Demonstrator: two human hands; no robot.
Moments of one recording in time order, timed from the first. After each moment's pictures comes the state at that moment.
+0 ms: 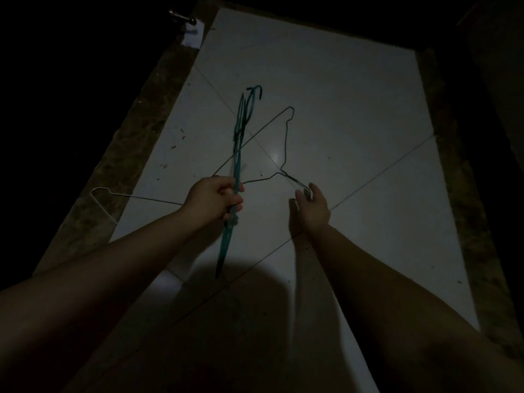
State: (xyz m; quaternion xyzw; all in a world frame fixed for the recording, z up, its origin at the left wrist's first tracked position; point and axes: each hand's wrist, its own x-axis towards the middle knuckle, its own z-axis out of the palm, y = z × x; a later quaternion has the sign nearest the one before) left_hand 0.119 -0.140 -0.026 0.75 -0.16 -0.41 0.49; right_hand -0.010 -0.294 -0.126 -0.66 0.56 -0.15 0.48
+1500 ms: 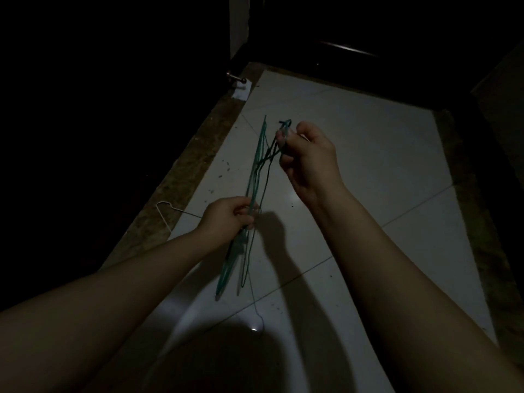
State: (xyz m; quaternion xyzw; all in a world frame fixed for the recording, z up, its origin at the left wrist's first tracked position) left_hand 0.133 -0.085 0.002 0.78 -0.24 -0.29 0.49; right_hand 0.076 -0.215 0.096 -0.46 0.22 -0.27 0.82
